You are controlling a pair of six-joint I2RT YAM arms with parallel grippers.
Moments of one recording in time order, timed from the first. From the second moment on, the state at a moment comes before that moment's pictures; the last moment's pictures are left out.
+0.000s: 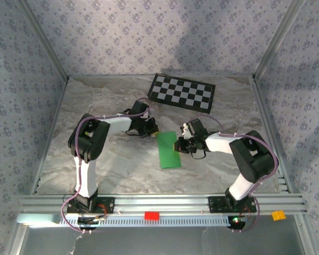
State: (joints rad) left arm -0.52 2.00 1.19 -0.21 0.45 -0.87; right arm 0.50 1.66 0.70 -0.08 -0.45 0.56
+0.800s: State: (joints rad) left arm -0.54 1.83 1.19 -0.26 0.33 -0.87; right arm 0.50 1.65 0.69 -0.07 -0.45 0.56
